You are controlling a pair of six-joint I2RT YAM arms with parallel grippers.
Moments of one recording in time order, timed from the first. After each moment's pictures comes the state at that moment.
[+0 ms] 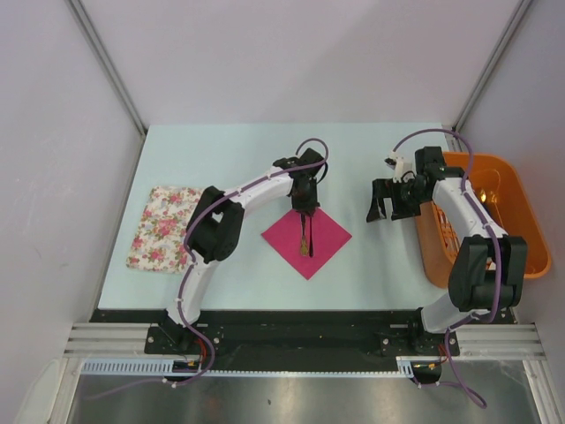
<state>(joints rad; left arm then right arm) -0.70 2.28 1.89 -0.77 0.00 -0.68 0.01 1.54 1.21 -0.85 -0.50 -0.15</state>
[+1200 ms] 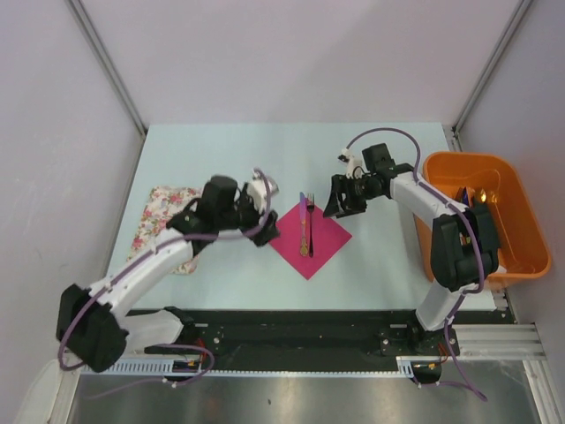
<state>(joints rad) -0.53 1.23 0.96 -0.37 0.36 0.10 0.30 1.73 1.28 -0.59 -0.65 0.15</state>
